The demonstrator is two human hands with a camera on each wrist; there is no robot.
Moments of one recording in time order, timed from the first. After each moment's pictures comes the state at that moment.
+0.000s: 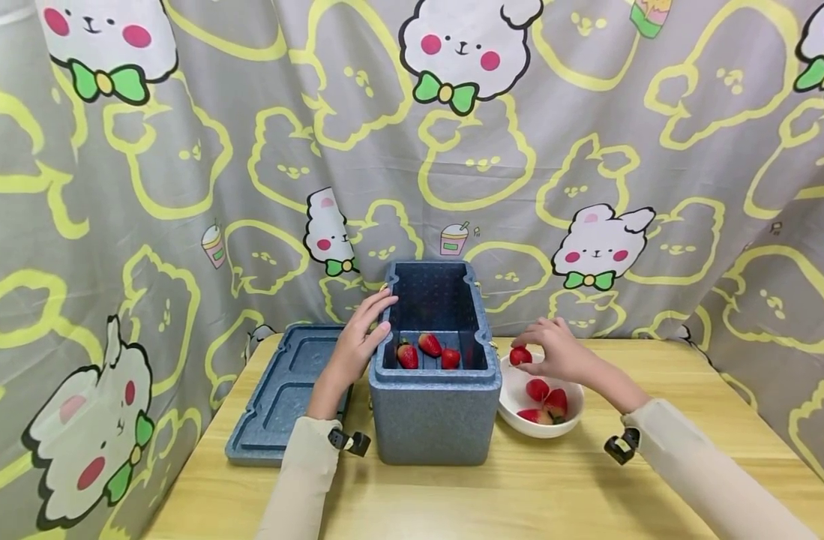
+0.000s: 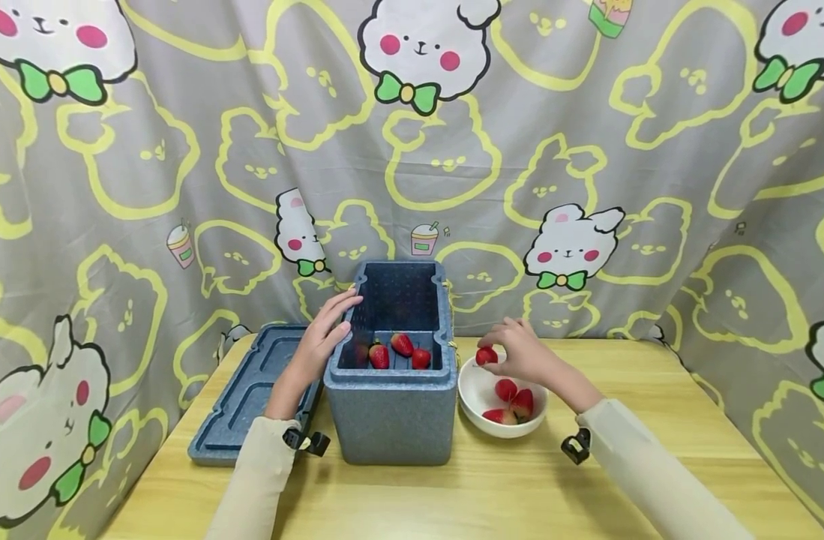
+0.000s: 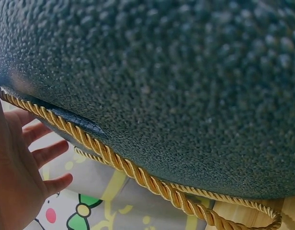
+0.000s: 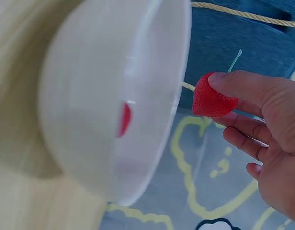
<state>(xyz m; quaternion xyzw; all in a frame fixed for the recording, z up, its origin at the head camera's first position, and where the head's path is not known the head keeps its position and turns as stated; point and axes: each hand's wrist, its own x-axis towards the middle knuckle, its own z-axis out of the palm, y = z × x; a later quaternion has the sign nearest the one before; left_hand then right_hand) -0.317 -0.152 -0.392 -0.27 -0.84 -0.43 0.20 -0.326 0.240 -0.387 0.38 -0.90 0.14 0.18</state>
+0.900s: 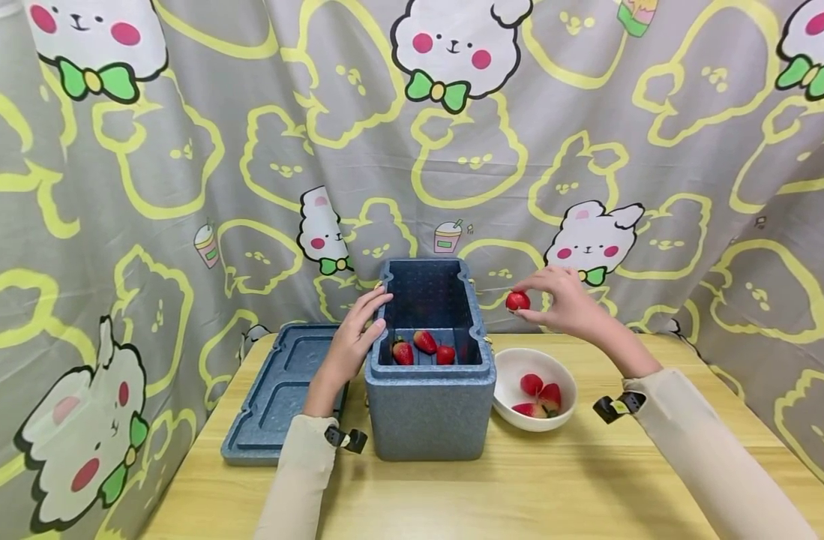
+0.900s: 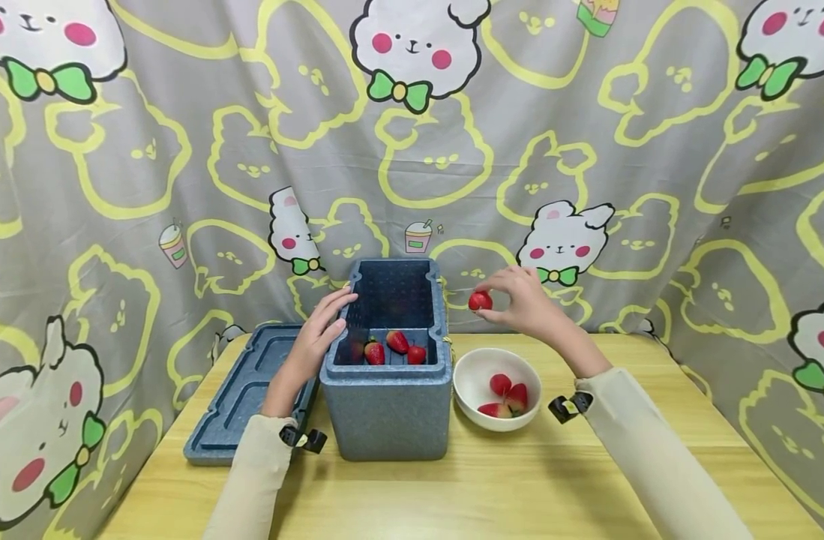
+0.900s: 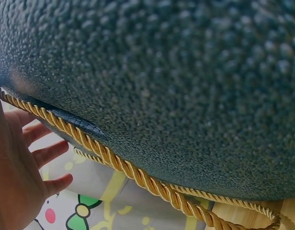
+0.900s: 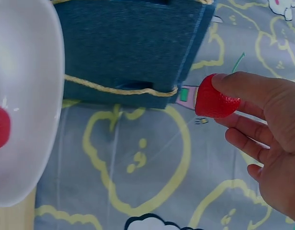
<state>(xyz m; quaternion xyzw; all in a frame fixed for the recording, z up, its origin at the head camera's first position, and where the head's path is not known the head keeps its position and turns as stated) -0.317 -0.151 -0.391 -0.29 -0.83 -0.44 0.20 -0.322 0.238 -0.307 0.34 -0.89 0.19 0.24</state>
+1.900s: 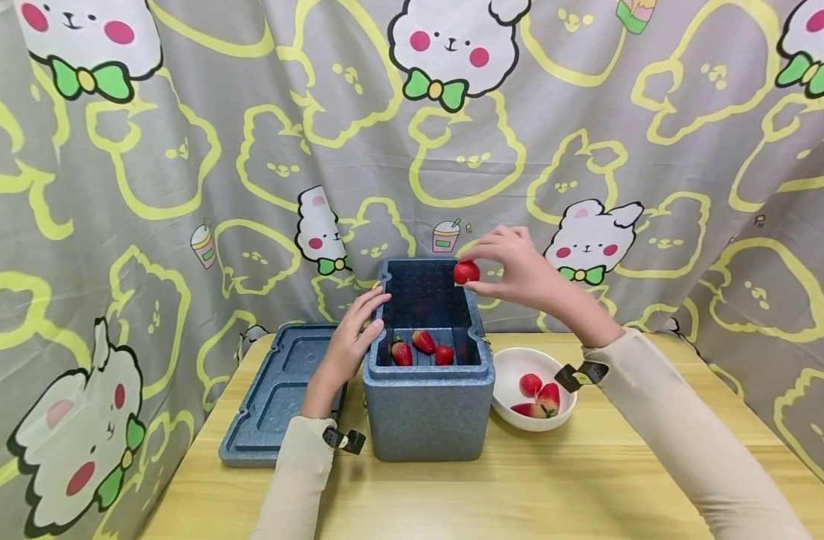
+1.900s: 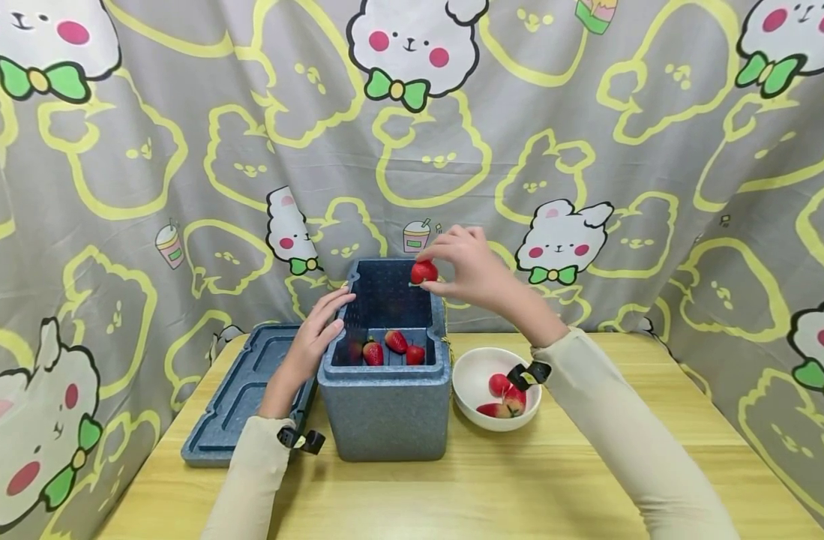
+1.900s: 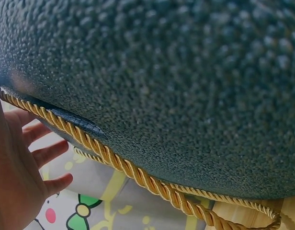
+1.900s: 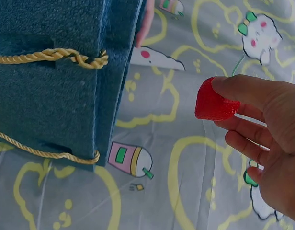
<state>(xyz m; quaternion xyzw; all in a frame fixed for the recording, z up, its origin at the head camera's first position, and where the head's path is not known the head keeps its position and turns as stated) -0.318 -0.152 -0.392 -0.28 -0.83 -0.44 0.19 -0.314 0.164 -0.239 0.42 -0.85 0.18 0.26</state>
